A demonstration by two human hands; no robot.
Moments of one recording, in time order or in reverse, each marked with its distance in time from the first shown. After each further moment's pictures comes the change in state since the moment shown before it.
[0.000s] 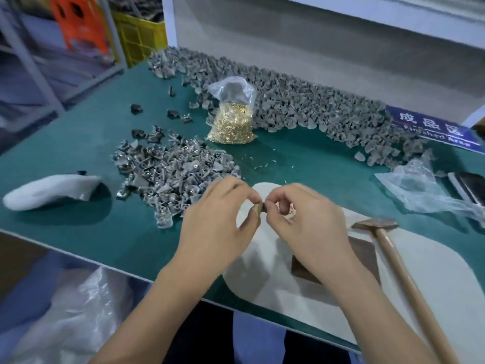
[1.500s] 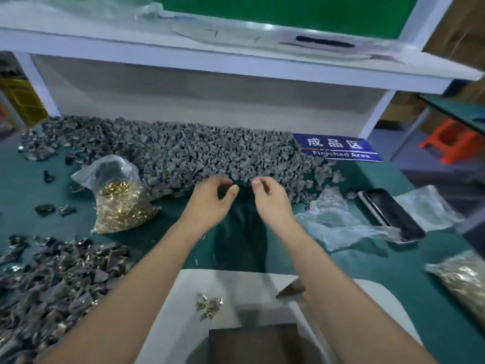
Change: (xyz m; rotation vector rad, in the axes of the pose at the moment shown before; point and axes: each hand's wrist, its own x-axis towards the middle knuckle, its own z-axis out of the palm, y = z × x) left_hand 0.235 0.032 0.158 -0.301 -0.288 -0.046; right_hand 0.152 0.192 -0.008 0.453 0.209 0.588
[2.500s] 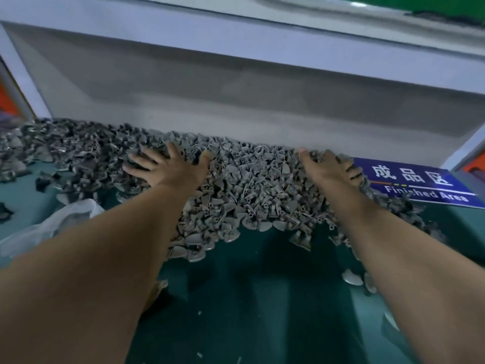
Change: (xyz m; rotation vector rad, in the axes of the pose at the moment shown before) left_hand 0.227 -0.137 -0.058 0.777 0.042 -0.726; right_hand 0.273 0.018 0.032 -0.717 0.055 0.429
